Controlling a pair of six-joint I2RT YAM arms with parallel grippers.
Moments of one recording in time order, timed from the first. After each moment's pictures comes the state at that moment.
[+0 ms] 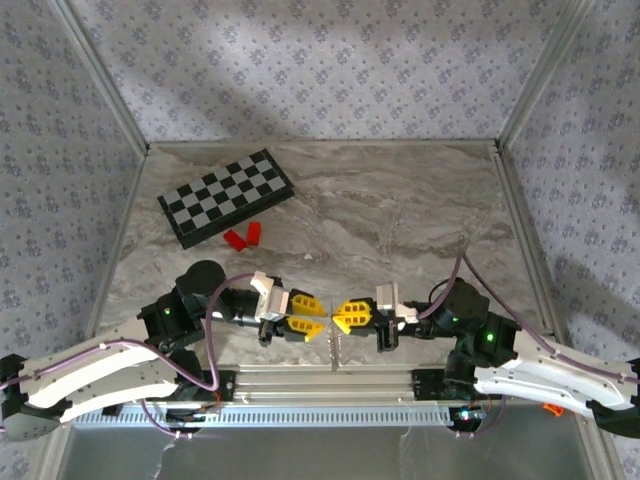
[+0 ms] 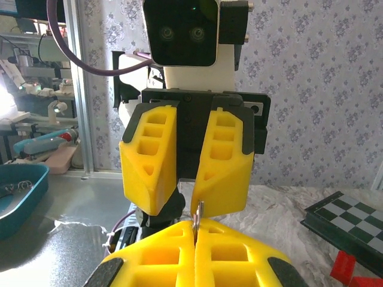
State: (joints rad) left arm -1.13 0.75 0.74 0.02 0.61 0.04; right arm 1.20 0.58 0.60 0.08 -0.35 -0.06
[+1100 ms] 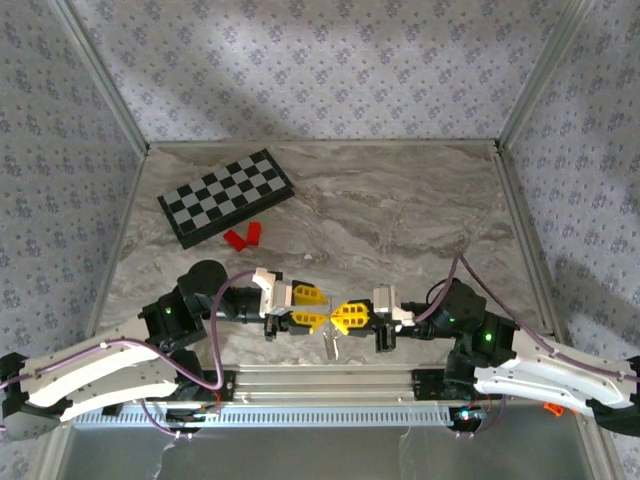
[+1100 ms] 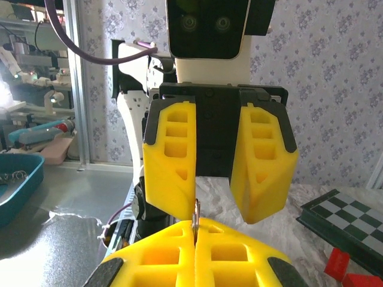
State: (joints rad) left arm -1.13 0.76 0.74 0.01 0.50 0.07; right arm 1.20 0.58 0.60 0.06 -0.34 -0.10
